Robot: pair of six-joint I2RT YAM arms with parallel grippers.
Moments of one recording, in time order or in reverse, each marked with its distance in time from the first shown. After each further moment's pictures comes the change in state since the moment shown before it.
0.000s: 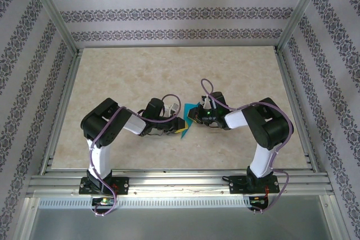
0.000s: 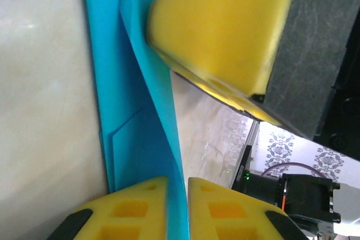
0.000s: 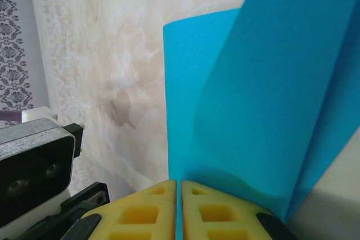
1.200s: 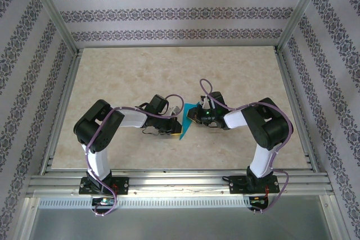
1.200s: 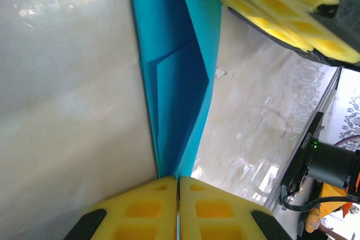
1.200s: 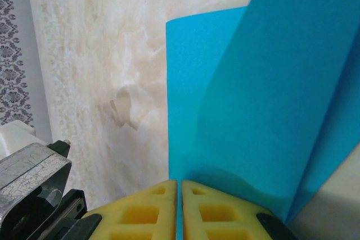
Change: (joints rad) left arm -0.013 -0.084 0.151 -0.617 -0.064 0.364; right arm 0.015 0.000 0.009 -0.014 0.015 0.001
